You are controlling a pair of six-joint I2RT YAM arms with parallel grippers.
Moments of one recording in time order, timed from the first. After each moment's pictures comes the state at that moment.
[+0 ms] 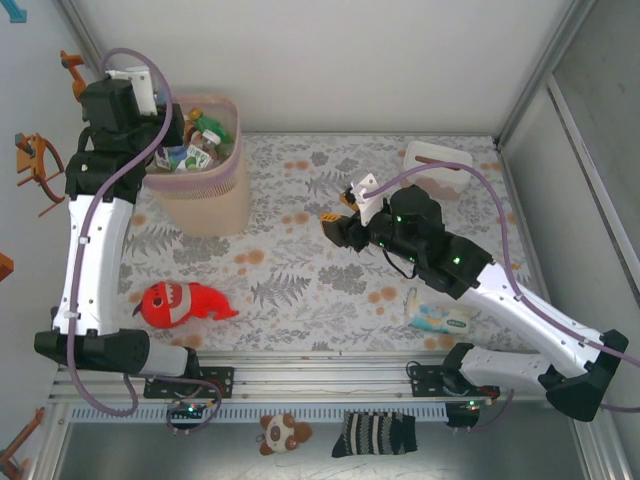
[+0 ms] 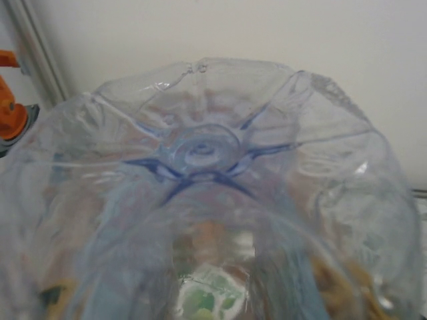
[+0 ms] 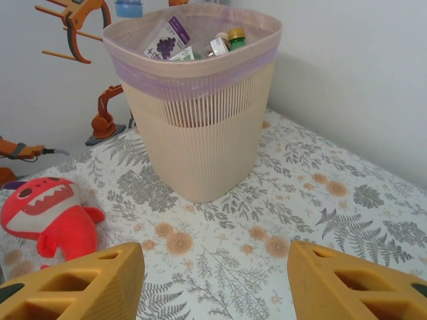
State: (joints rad) left arm -0.14 1.42 1.83 -0.80 -0.11 -0.09; right arm 0.87 1.09 1.14 -0.32 -0.04 0.01
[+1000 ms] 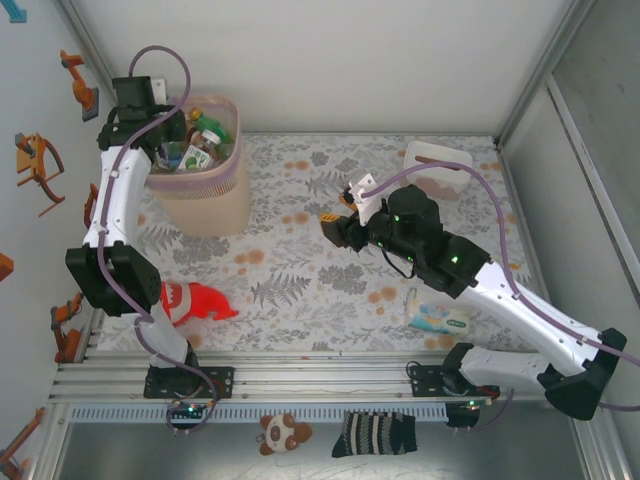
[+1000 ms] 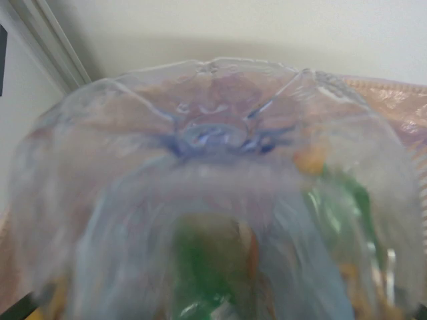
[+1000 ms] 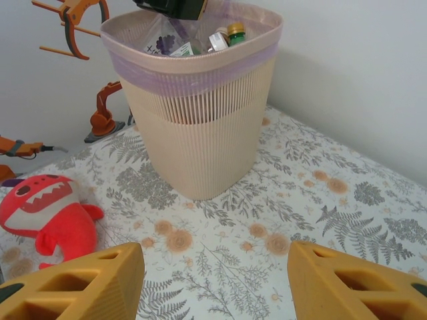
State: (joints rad) left arm -0.02 1.79 1.89 -0.72 -0.07 -0.02; right arm 0.87 1.10 1.14 -0.32 -0.04 0.01
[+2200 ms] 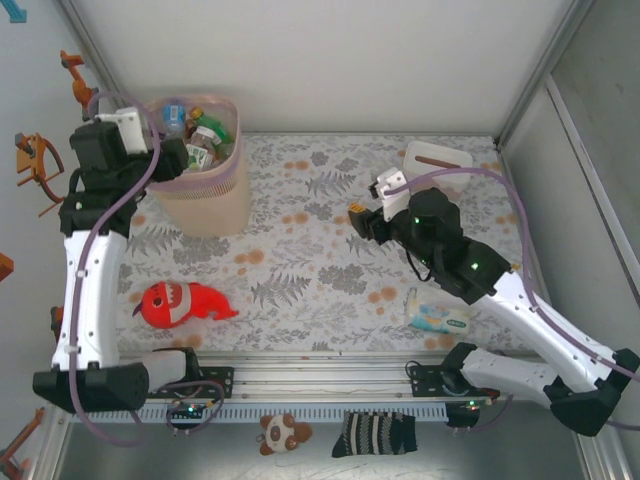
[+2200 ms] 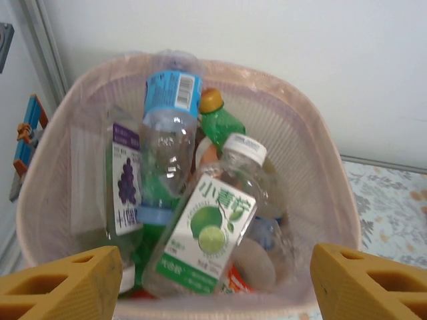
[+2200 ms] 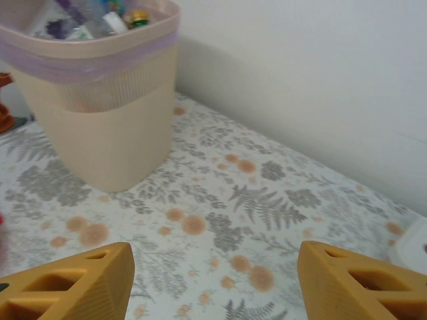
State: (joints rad) left arm -0.02 1.17 1.46 -0.73 0.08 -0.16; right arm 0.78 0.99 1.10 -0.41 0.20 -0.05
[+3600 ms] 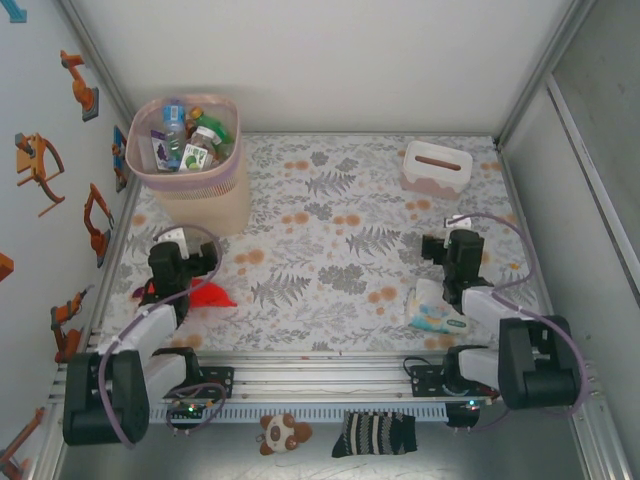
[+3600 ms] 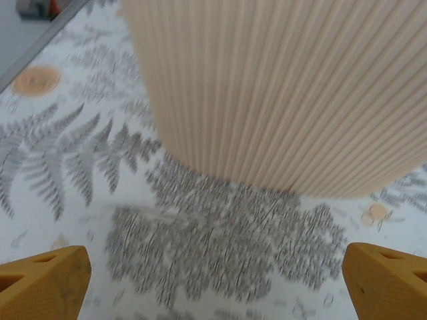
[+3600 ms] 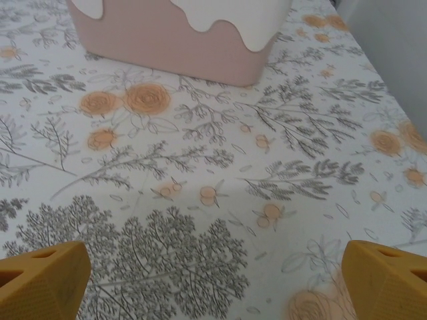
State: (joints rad) left arm -0.02 1.08 0.25 0.31 -0.09 -0.12; right arm 0.06 1.23 0.33 0.39 0.19 -0.02
